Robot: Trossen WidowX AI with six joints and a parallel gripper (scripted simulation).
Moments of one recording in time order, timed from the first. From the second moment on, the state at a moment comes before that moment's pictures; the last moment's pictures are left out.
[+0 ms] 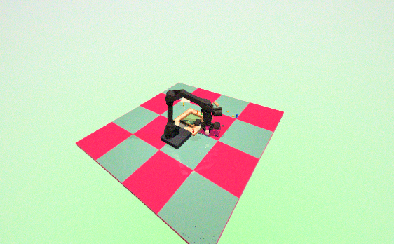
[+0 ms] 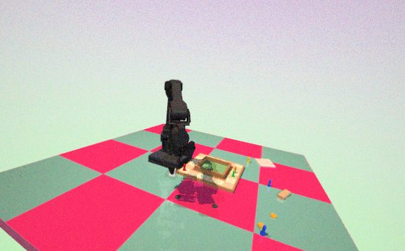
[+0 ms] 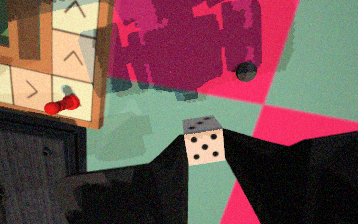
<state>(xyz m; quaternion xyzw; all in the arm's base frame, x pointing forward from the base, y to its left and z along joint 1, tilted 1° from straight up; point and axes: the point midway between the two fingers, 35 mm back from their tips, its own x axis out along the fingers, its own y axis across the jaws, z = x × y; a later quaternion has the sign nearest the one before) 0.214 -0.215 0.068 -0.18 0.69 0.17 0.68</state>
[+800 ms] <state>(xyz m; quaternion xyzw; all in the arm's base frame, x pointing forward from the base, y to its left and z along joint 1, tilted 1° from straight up) 0.230 -0.186 0.129 -0.19 0.68 0.16 0.69</state>
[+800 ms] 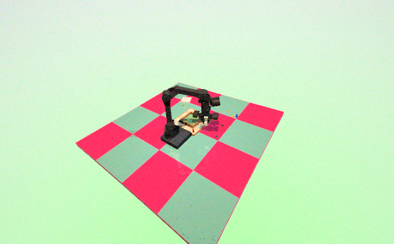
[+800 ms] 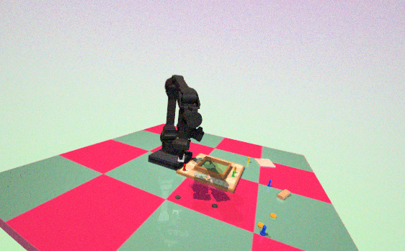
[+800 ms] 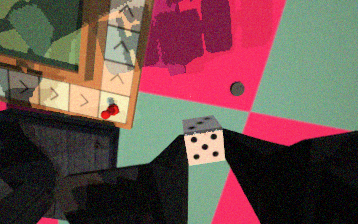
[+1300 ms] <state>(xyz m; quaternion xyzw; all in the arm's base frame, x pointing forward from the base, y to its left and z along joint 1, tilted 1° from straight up) 0.270 -0.122 0.117 -0.16 0.69 0.13 0.70</state>
